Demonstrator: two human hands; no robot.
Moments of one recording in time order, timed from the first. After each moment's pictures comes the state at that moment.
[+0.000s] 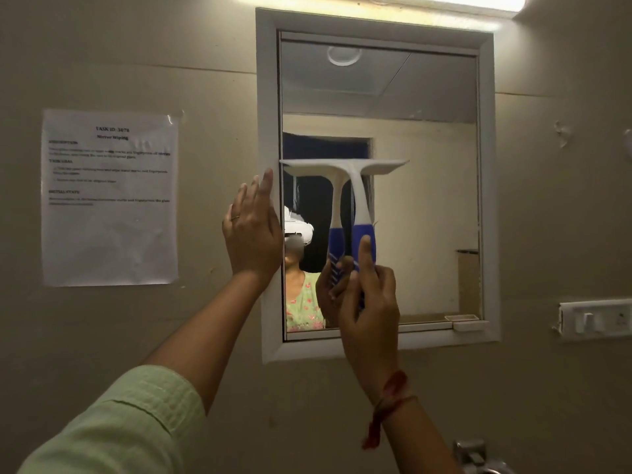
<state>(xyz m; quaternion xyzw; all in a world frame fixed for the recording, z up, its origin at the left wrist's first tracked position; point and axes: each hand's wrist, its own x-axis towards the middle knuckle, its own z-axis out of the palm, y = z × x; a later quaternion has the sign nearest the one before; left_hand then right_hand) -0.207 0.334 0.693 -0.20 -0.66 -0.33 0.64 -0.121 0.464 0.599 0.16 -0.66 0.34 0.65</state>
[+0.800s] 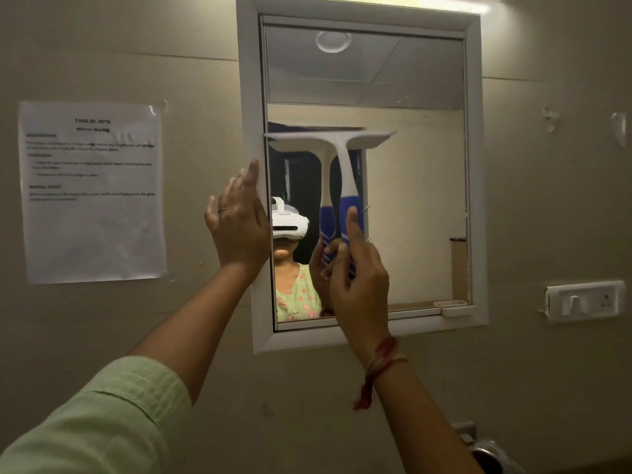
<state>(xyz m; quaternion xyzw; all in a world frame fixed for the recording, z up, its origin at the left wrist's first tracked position) -0.208 0.334 0.692 -0.19 -0.66 -0.32 0.66 -0.126 0.471 0.617 0.18 -0.64 0.36 0.65</state>
